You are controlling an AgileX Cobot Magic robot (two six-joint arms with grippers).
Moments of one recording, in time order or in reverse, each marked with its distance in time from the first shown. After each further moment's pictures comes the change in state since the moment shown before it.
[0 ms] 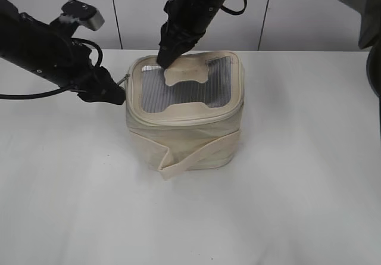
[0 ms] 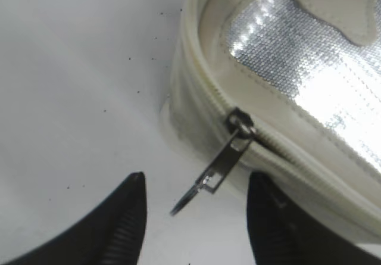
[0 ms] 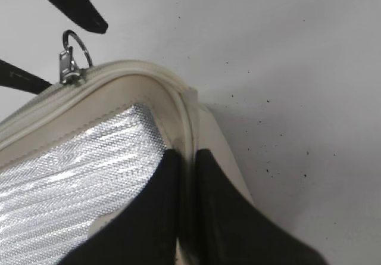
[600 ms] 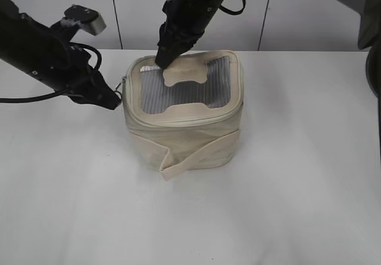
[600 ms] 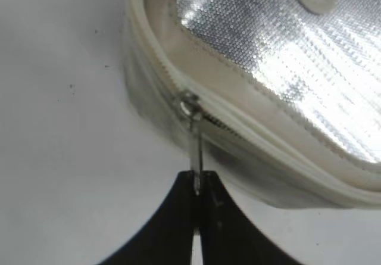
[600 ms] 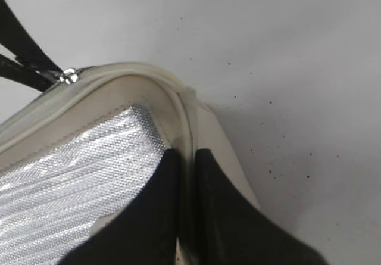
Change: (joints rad) left arm -0.014 -0.013 -0.005 0.091 0.091 -0.088; right arm 0.000 0.000 0.001 -0.005 0.000 0.007
